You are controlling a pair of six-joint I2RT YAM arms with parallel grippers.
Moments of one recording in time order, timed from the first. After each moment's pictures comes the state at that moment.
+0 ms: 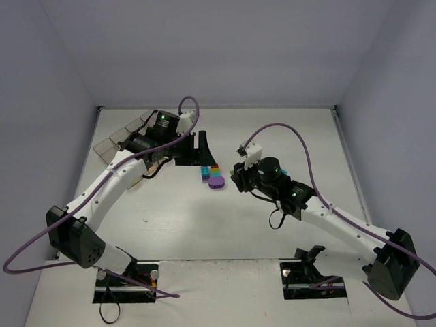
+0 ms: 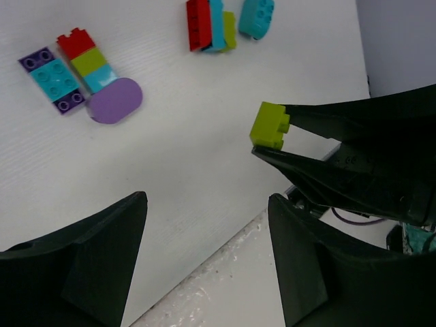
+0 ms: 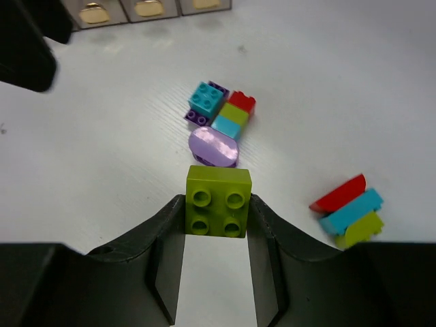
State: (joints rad) left arm -0.51 1.45 1.45 -0.76 0.40 -0.46; right arm 0.75 1.13 0.77 -0.09 0.09 0.12
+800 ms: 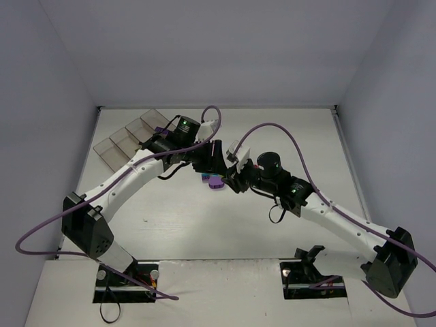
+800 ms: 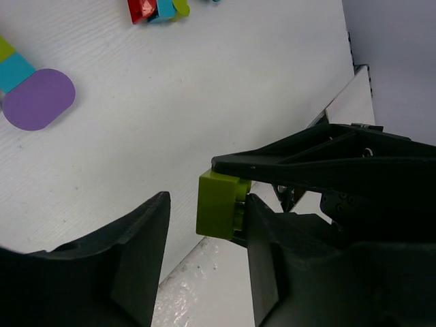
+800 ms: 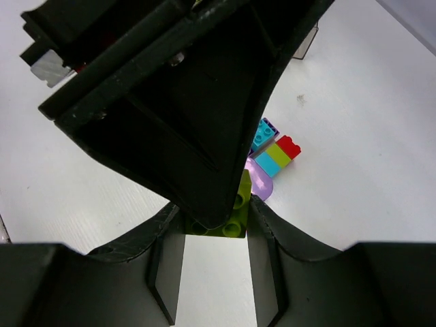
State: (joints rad) left arm -0.62 1.55 1.45 -0.68 0.50 -0.49; right arm 0.75 1.14 0.83 -0.05 -0.21 -0.13
